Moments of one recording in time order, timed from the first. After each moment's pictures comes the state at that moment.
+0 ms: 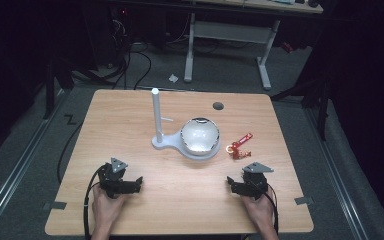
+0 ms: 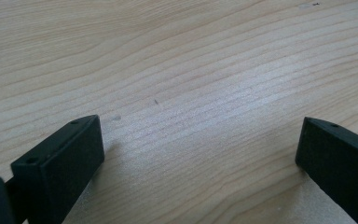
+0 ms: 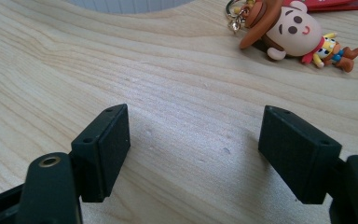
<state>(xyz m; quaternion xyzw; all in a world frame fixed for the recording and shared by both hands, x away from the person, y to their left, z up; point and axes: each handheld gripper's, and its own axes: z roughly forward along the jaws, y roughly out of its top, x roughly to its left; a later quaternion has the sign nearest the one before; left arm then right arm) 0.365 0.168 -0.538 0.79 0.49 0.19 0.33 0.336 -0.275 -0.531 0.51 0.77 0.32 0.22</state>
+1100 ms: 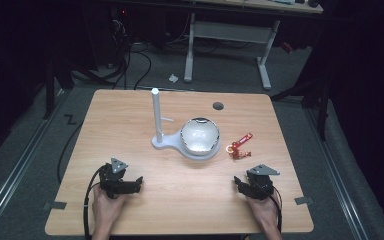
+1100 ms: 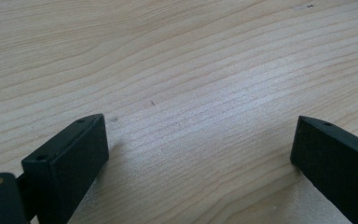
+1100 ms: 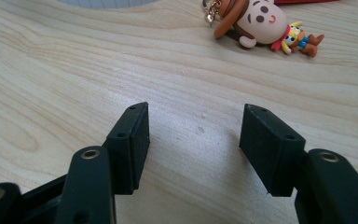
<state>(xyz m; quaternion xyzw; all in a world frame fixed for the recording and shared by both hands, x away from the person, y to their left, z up) 0.364 0.168 -0.538 0.79 0.48 0.20 0.33 0.325 -0.288 -0.527 0.52 0.76 0.32 0.23</state>
